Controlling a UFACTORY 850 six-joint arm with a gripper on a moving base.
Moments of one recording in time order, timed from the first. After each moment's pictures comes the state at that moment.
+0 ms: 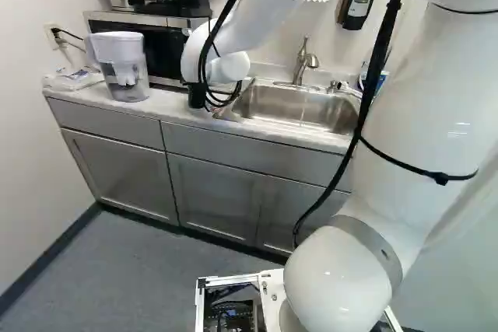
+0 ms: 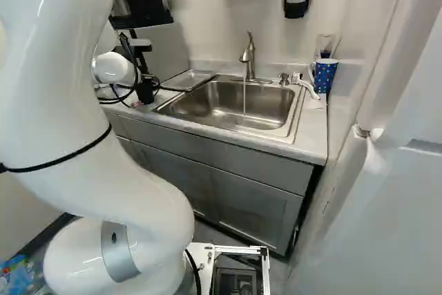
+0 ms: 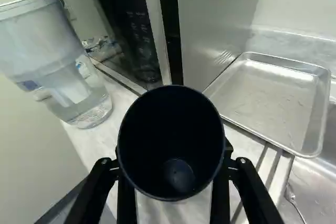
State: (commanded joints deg) arm 26.9 -3.5 -48.2 8.7 21.7 0.0
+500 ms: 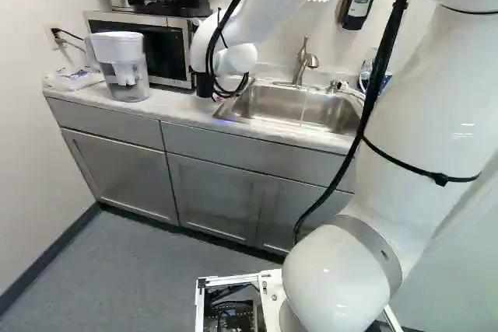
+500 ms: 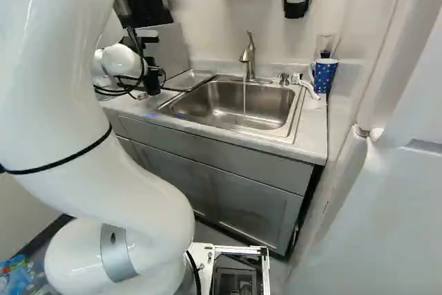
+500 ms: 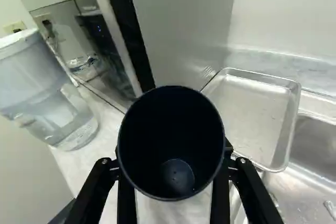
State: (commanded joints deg) arm 22.8 -3.3 -51.0 8.7 21.7 0.0
